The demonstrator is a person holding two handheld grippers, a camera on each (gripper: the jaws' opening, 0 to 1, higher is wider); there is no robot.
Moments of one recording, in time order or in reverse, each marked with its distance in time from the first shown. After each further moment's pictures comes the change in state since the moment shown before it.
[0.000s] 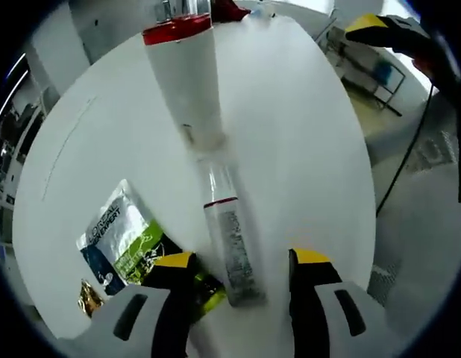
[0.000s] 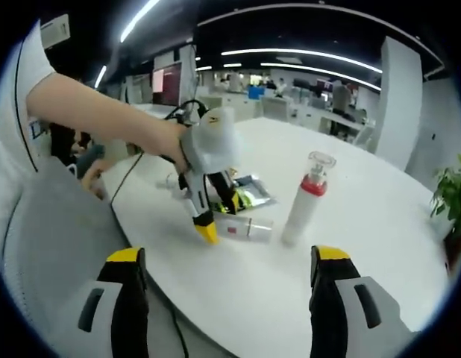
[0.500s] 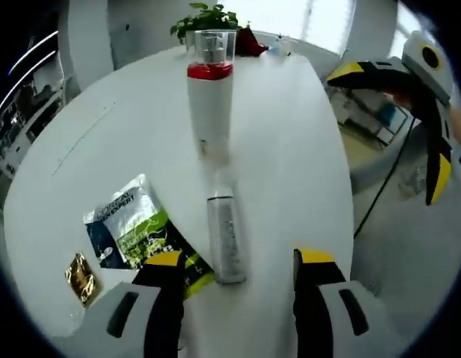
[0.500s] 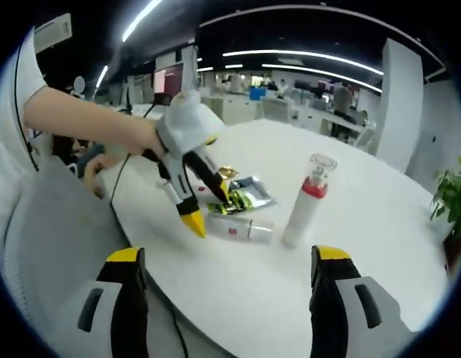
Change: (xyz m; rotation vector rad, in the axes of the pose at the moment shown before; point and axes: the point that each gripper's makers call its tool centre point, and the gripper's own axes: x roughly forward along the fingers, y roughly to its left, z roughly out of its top) left arm -0.030 -0.005 -0.007 -0.119 -0.134 0.005; right arm -0.001 0.000 0.003 -0.007 -0.006 -0.006
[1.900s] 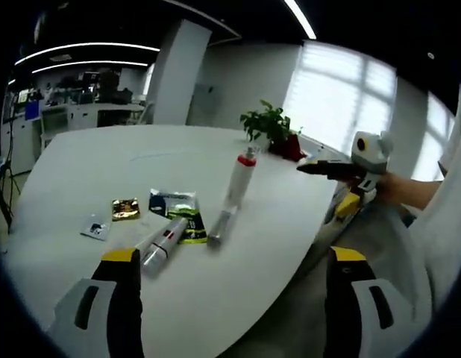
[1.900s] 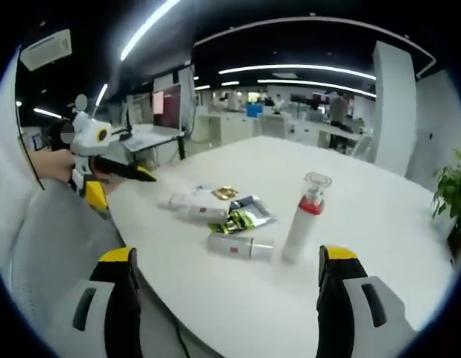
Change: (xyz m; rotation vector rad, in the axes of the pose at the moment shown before) left arm -0.157 -0.056 -0.057 -0.475 -0.619 0.163; right arm -0.003 -0.001 0.015 0.017 -0.085 0.000
